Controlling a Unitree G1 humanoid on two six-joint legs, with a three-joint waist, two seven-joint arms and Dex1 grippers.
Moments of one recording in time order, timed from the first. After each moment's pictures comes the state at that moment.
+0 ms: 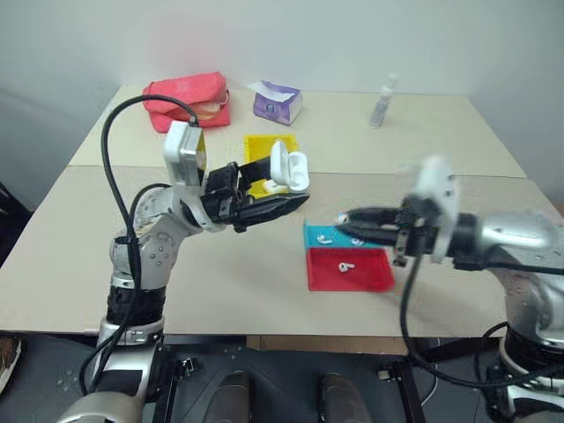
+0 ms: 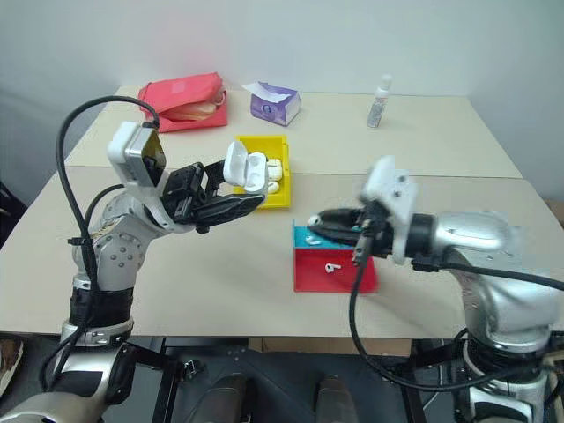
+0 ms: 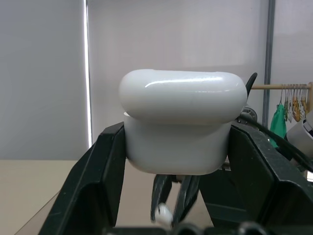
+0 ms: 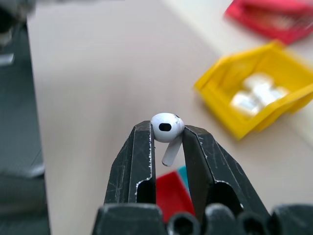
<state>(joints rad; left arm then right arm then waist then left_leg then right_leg) -0.67 0.37 0.07 -0.10 -0.82 0.46 -1.19 -0.54 -0.52 -0.37 -0.69 0.49 1.03 0.97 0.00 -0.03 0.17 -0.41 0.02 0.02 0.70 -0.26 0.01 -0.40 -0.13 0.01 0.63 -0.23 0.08</state>
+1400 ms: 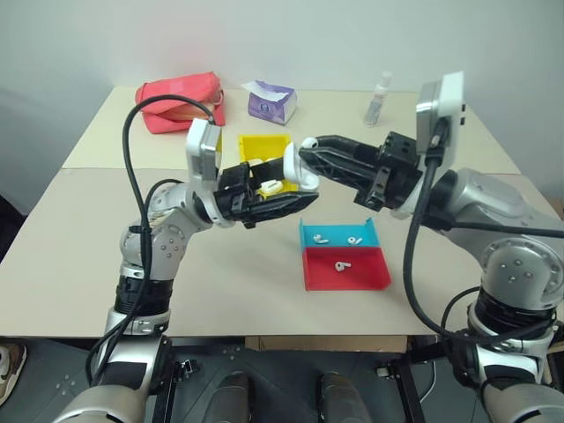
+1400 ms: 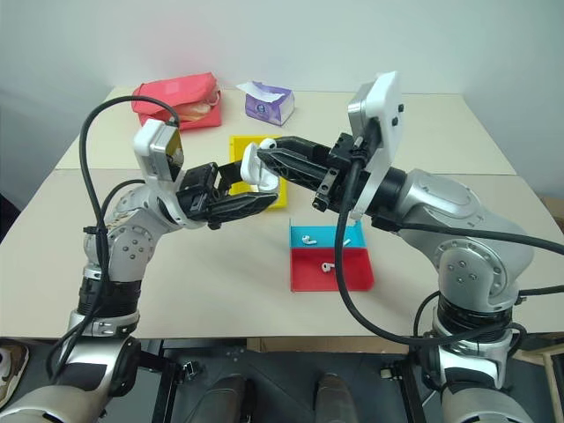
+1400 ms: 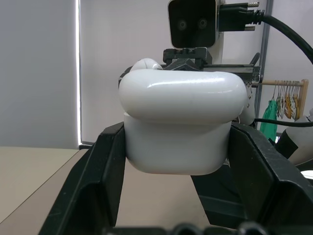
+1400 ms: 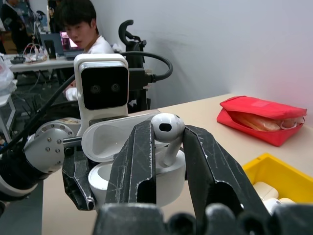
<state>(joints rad) -0.71 0.36 0.03 -0.05 -0.78 0.48 -1.18 -0.73 -0.51 -0.15 -0.55 0.88 0.92 0.55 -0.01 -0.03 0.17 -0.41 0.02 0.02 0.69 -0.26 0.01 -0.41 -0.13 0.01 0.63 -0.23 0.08</state>
